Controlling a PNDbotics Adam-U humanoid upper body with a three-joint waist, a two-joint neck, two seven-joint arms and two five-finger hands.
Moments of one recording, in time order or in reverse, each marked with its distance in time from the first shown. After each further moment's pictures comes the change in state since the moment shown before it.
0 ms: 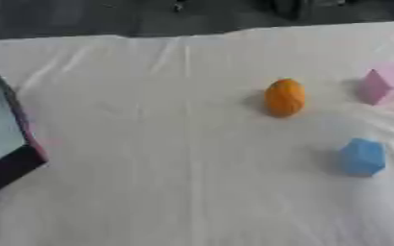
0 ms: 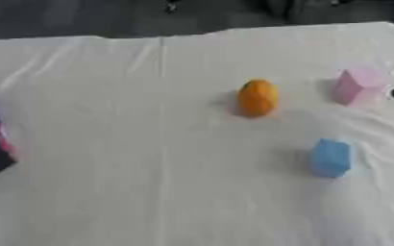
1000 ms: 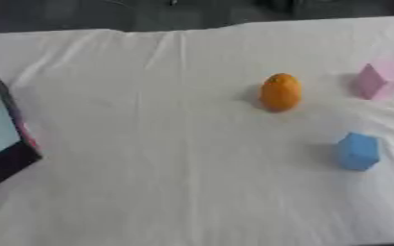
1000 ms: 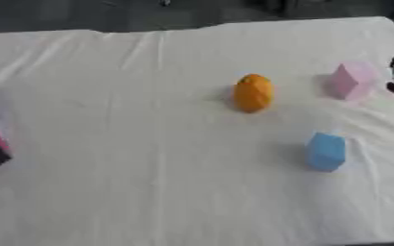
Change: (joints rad) left arm -0.003 0.001 0.001 0.006 0.000 0.001 0.005; right arm 0.069 -0.087 -0.013 -0.006 0.046 0.033 0.057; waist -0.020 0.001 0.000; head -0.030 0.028
